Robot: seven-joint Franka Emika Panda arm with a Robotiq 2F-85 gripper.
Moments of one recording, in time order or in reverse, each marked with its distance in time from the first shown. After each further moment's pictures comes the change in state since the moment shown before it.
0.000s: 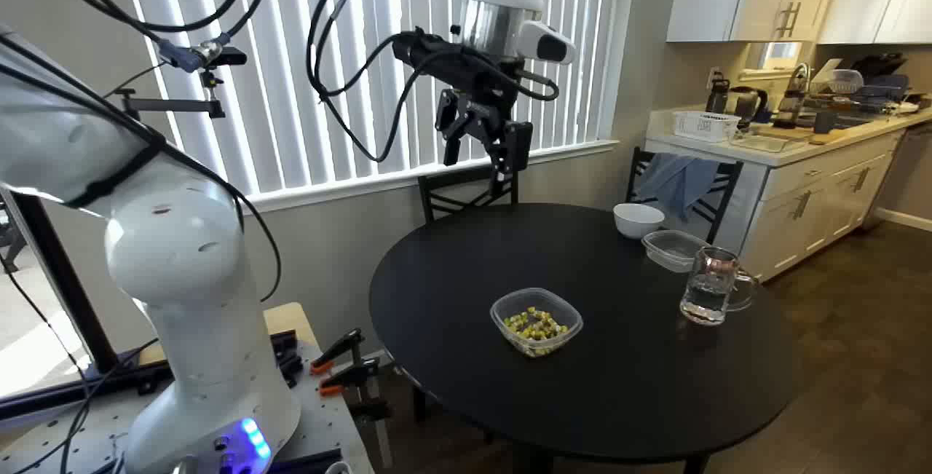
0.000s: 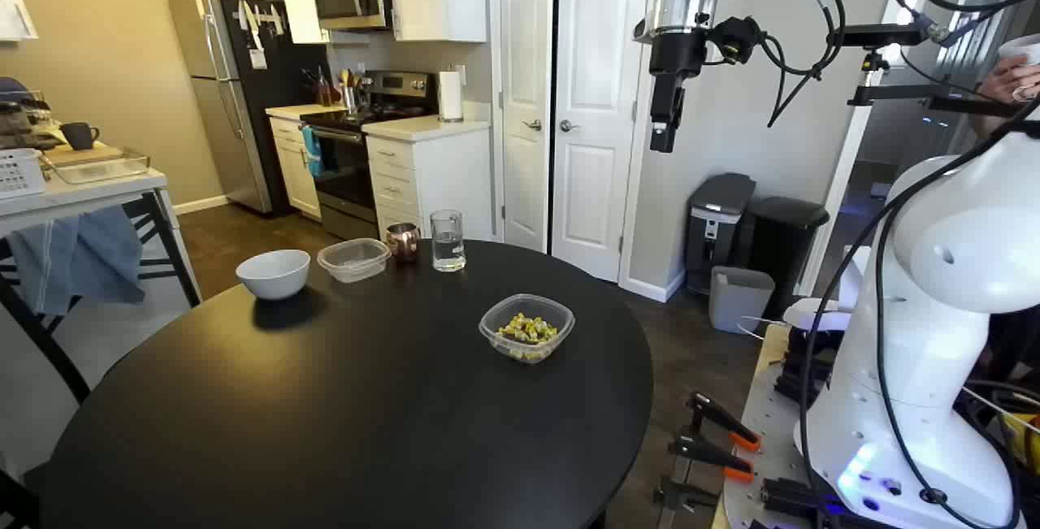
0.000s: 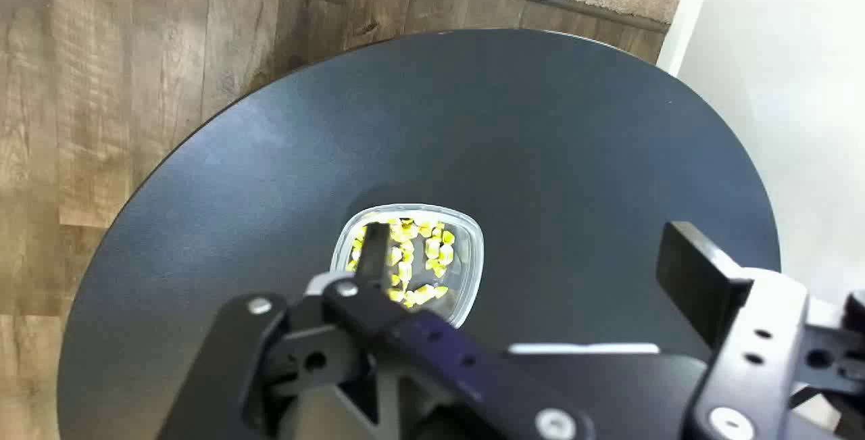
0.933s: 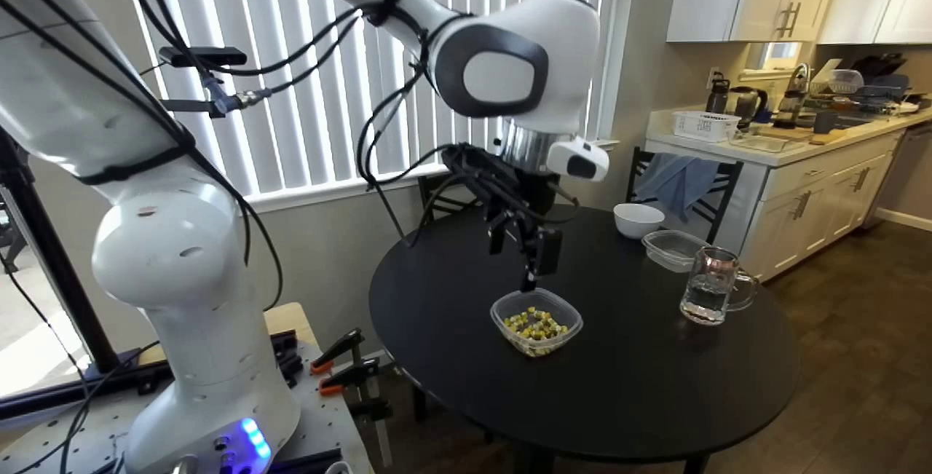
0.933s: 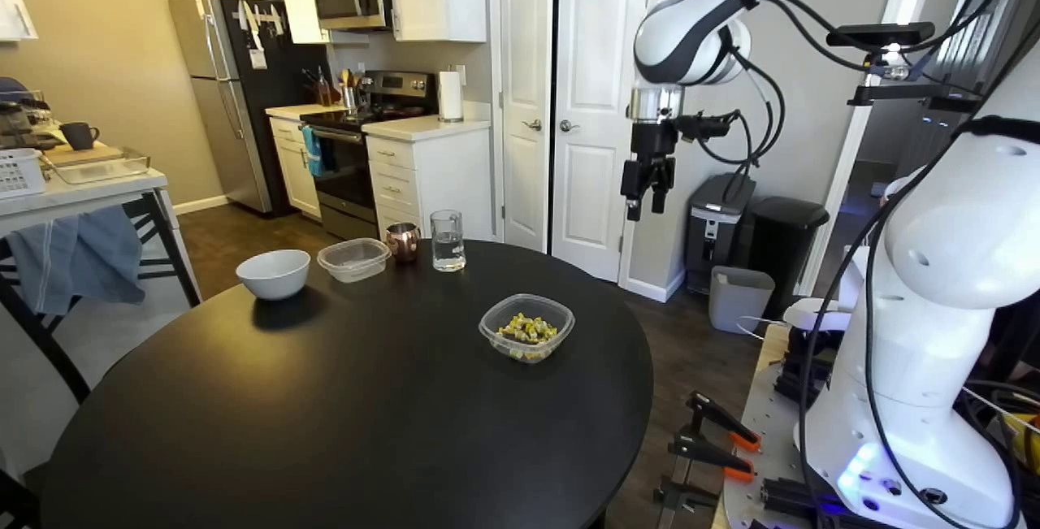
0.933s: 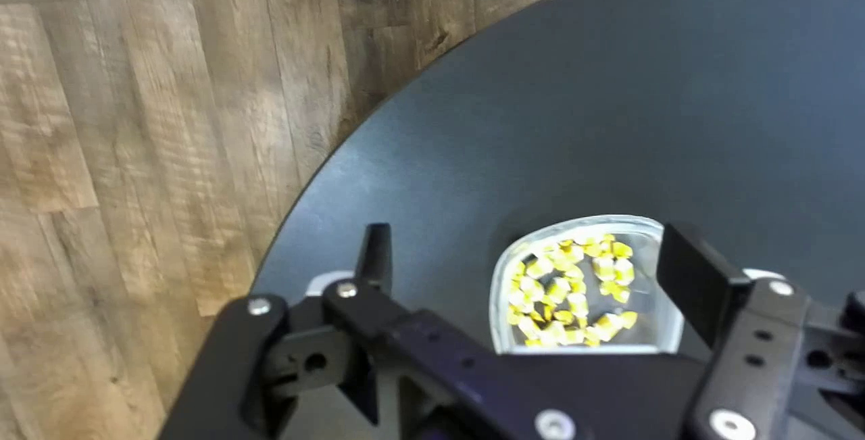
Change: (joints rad) arm -0.113 0.294 0.015 -0.120 -0.028 0.386 0.174
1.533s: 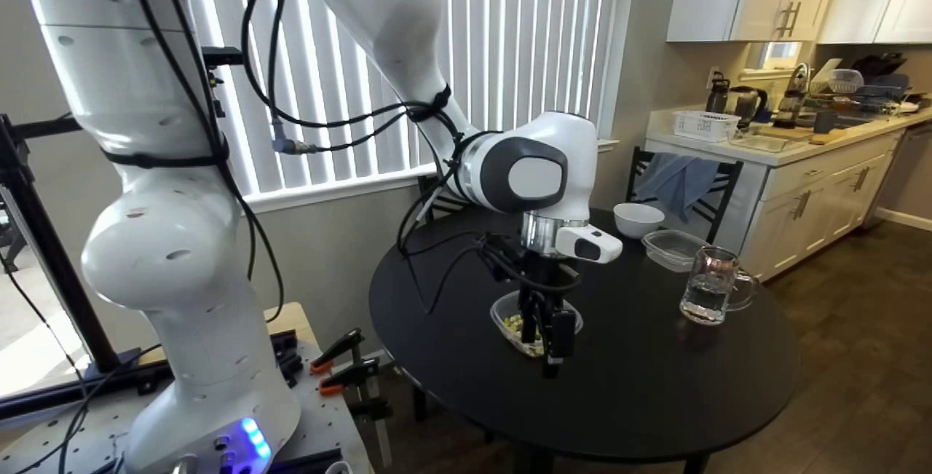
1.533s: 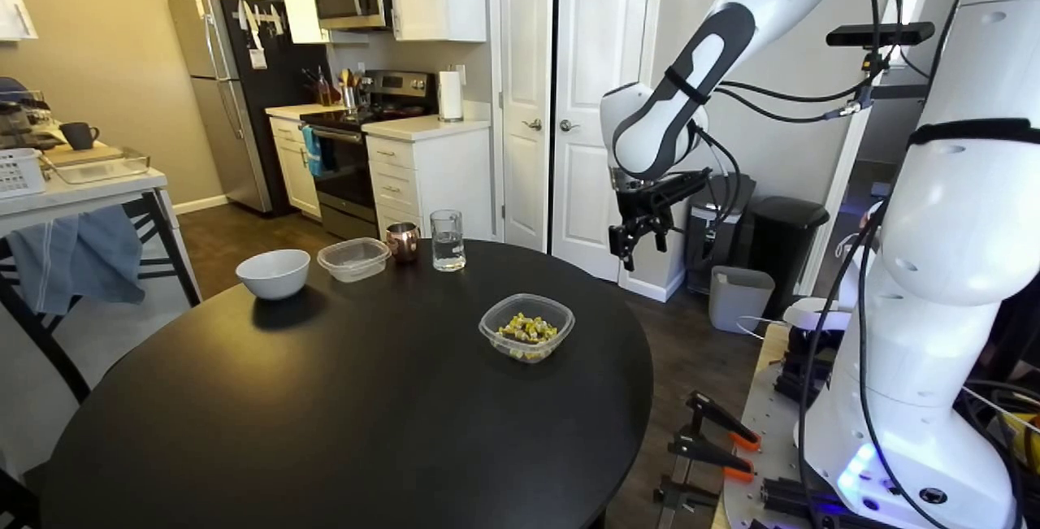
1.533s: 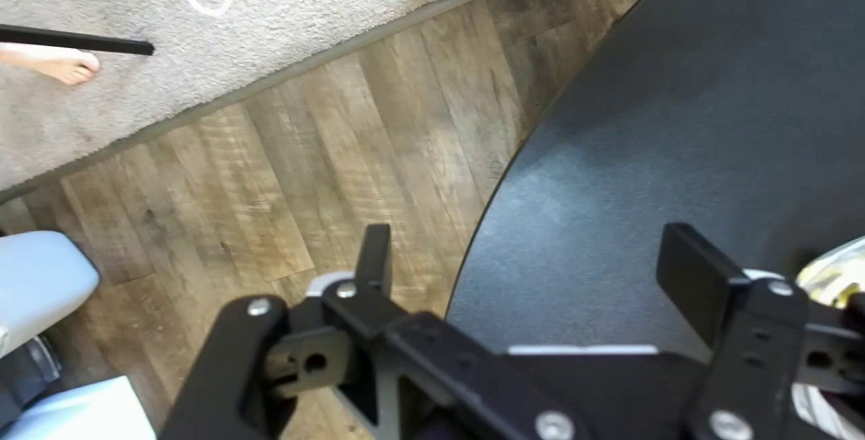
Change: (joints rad) arm -0.071 0.357 0.072 0.019 -0.308 0.289 0.507
